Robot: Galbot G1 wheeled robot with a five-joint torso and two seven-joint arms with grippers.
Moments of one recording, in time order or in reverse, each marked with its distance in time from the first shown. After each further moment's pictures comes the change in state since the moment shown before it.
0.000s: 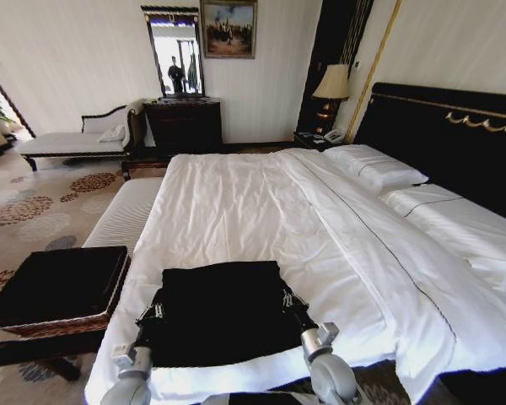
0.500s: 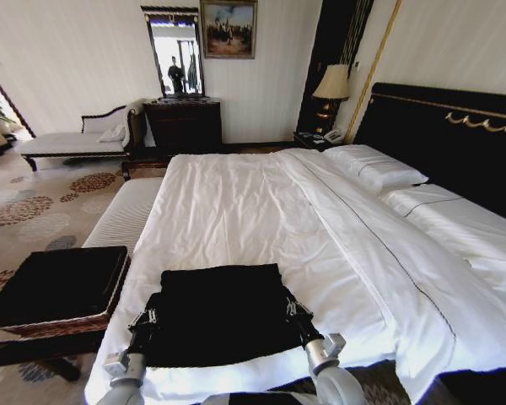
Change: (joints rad) left arm 0.061 -0.004 -0.037 -0.020 -0.004 -0.016 -0.002; right arm -0.091 0.004 0.034 0.062 -0.005 -0.003 -0.002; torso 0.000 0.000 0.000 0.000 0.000
